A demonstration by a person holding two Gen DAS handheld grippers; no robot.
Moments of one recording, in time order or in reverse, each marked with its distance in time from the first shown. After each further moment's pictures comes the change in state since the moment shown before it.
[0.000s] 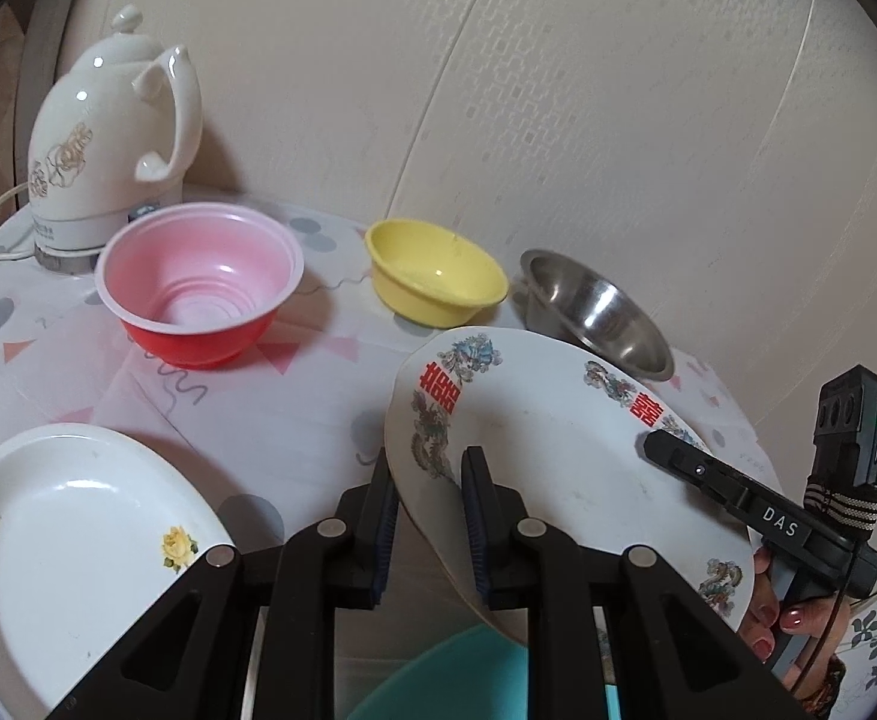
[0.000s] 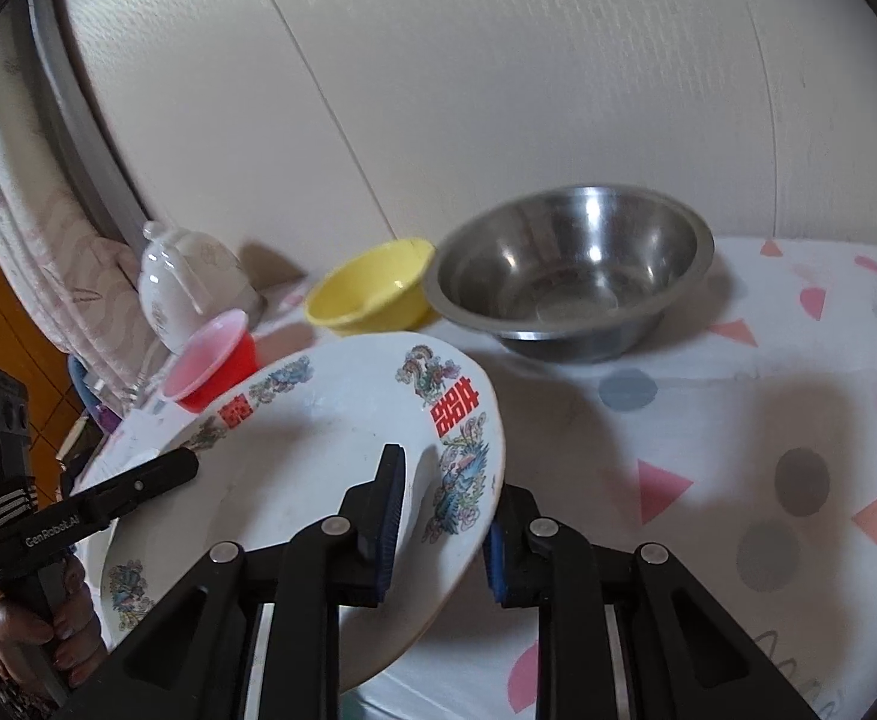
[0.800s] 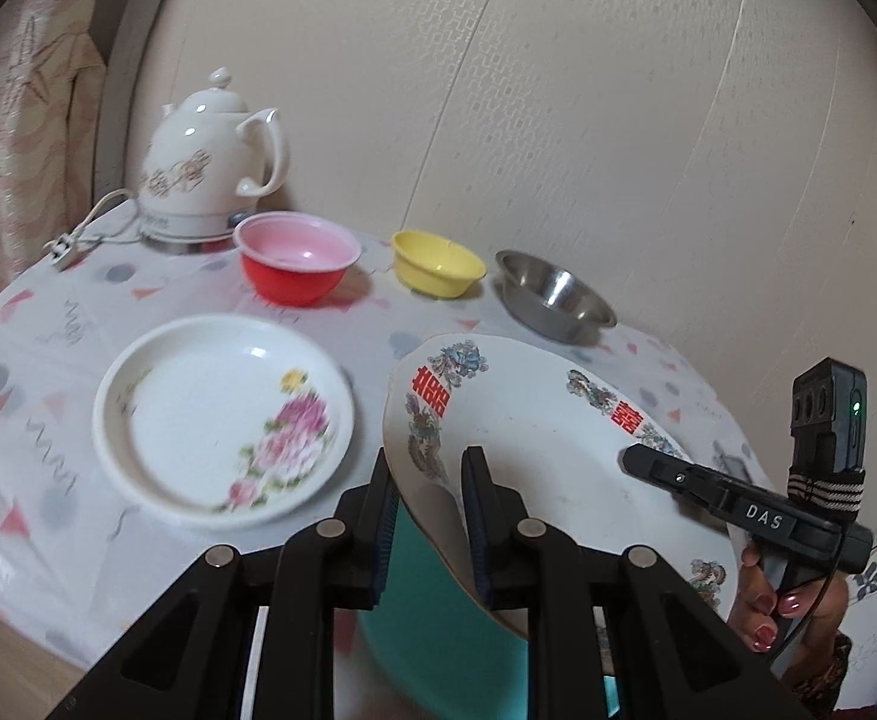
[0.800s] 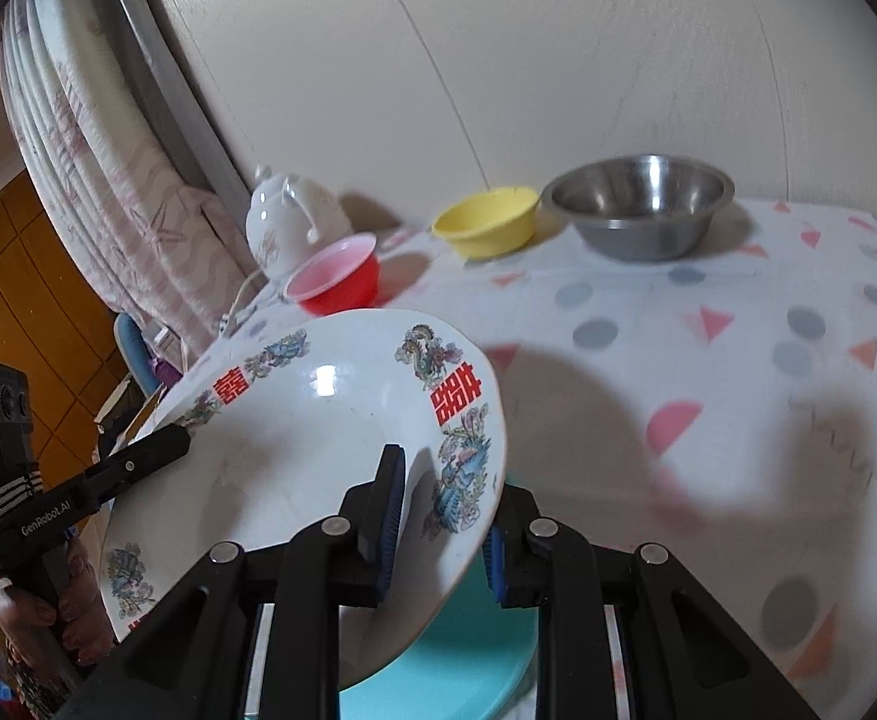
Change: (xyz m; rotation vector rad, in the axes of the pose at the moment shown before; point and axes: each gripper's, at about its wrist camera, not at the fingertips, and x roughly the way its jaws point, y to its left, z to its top) left arm -0.121 0.003 -0.089 0.044 -0.085 0.026; right arm -0.075 0.065 -0.088 -0.032 0.050 0.077
